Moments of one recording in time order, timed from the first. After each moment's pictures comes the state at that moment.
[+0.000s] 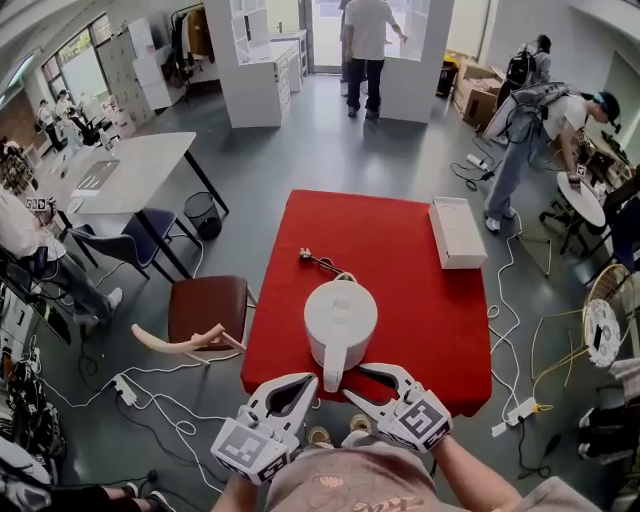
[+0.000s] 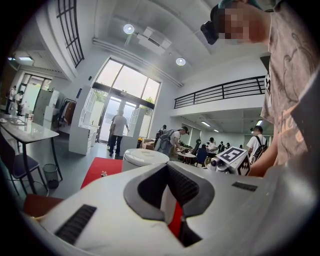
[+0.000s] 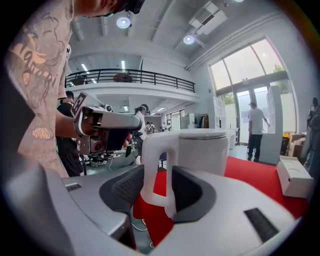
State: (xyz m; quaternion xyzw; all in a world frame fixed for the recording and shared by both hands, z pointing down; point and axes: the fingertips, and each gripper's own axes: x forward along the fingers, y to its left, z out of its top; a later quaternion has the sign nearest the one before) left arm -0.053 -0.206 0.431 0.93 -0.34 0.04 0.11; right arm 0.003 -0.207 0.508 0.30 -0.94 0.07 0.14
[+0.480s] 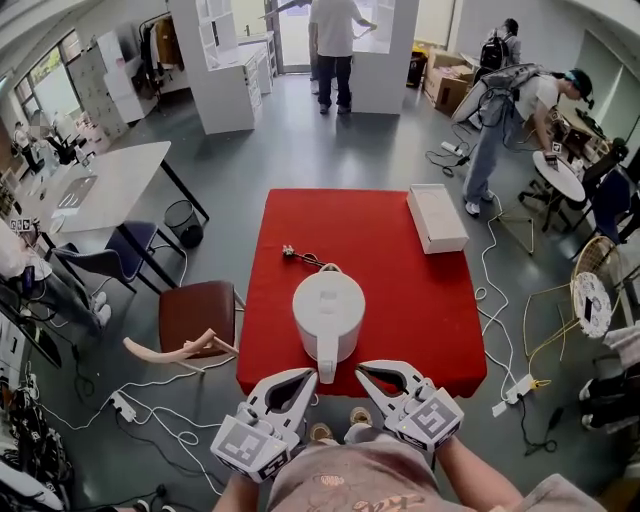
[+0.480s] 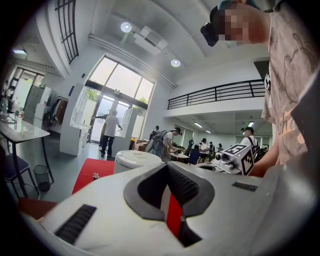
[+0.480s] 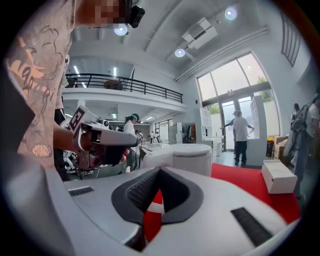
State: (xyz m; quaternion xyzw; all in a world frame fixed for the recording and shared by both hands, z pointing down) left arm -0.044 -0.197 0.424 0.95 -0.30 0.03 0.10; right arm 0.025 -0.191 0.470 0.38 -0.92 0.05 0.09
